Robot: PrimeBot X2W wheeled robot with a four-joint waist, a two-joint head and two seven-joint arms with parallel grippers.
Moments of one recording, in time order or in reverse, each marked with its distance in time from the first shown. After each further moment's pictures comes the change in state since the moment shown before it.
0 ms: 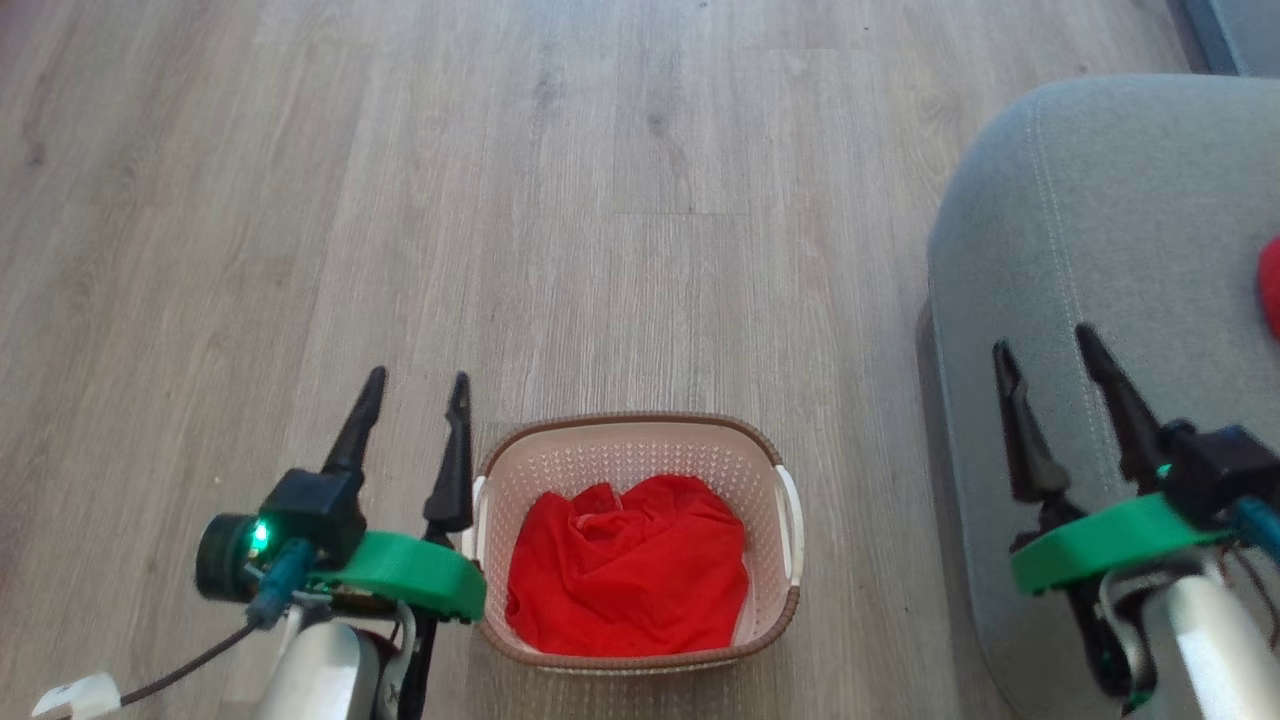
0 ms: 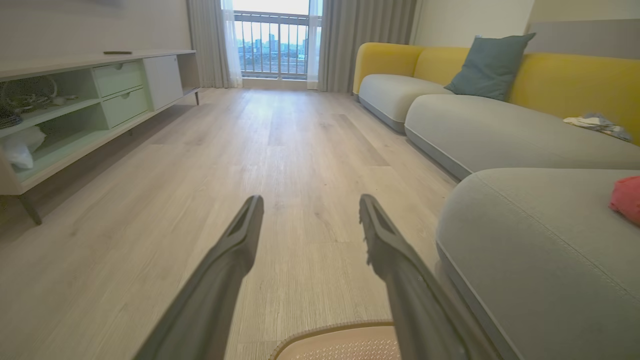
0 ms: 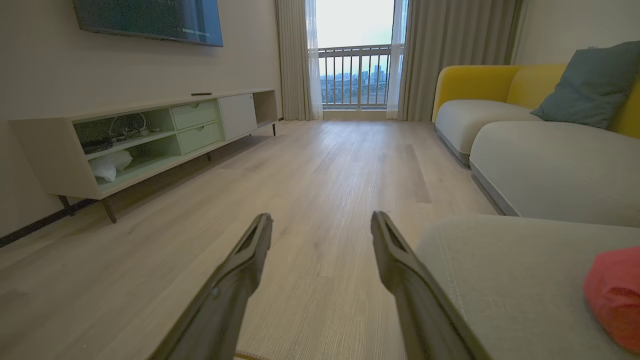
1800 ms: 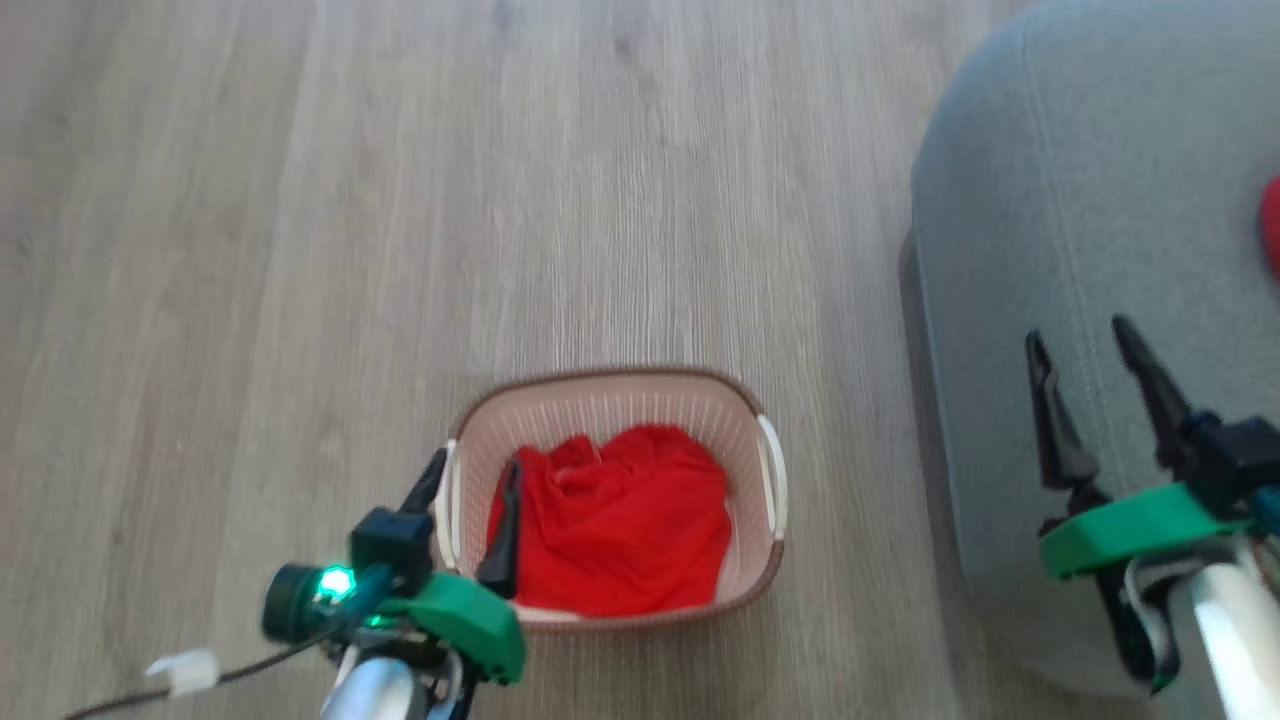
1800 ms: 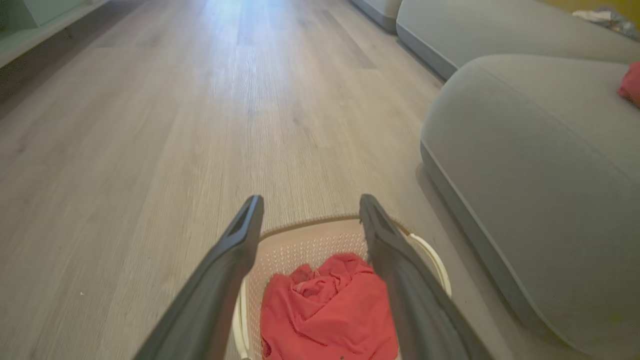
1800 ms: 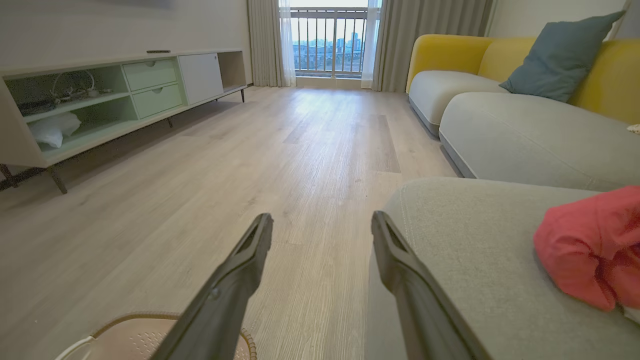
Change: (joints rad) left arm -0.011 0.000 -0.099 0.222 -0.015 0.000 0.000; right arm -0.008 0.003 -0.058 0.017 -0.086 0.000 0.000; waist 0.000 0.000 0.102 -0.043
